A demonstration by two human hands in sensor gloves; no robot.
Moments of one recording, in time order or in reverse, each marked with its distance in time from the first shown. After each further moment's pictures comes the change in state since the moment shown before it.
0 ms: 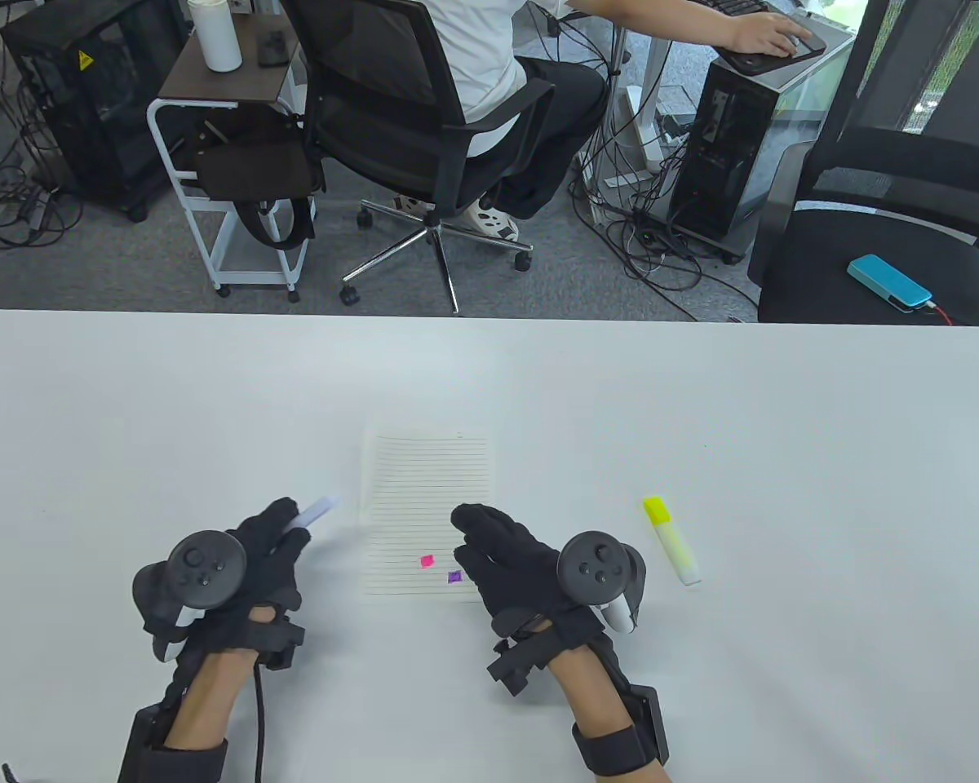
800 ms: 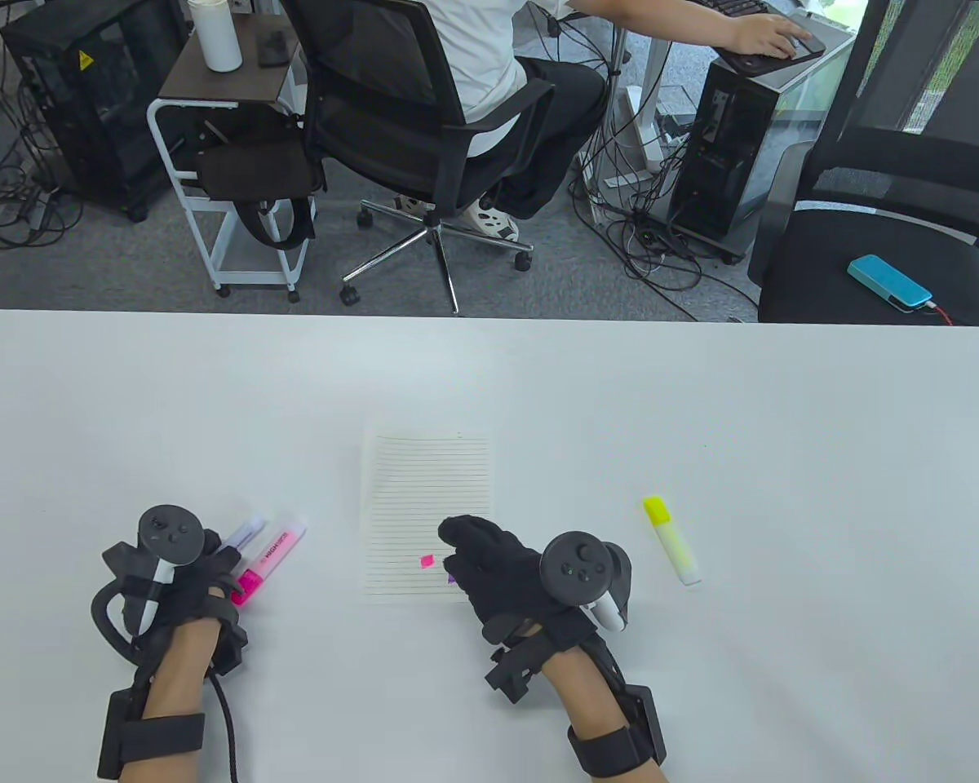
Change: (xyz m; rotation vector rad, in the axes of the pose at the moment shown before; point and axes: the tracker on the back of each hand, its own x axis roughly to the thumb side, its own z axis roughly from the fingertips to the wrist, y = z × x) left_hand -0.071 -0.024 -0.021 -0.219 0.456 -0.264; right_hand 0.001 0.010 0.000 0.083 0.016 0.049
